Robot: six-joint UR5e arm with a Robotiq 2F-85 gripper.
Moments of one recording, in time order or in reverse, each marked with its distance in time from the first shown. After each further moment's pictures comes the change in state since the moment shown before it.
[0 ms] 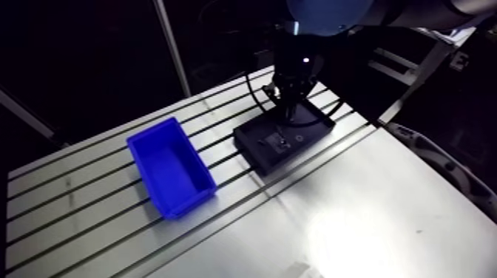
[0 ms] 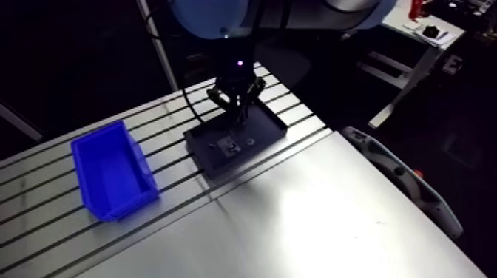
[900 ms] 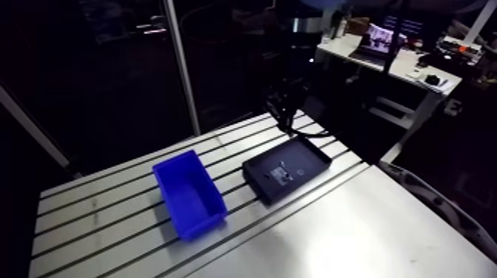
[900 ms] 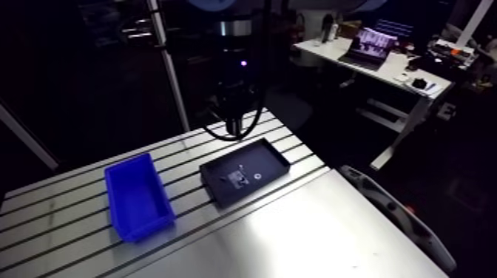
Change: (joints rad) arm 0.045 -0.203 -0.055 0.257 0.039 -0.366
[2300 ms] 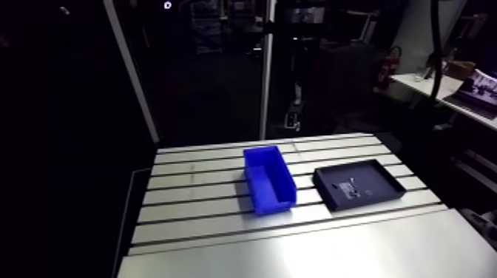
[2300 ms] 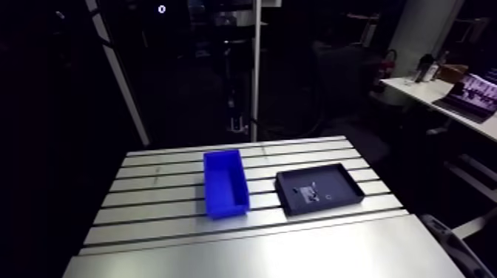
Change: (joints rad) arm 0.374 -0.088 -0.027 0.040 -0.036 -0.777
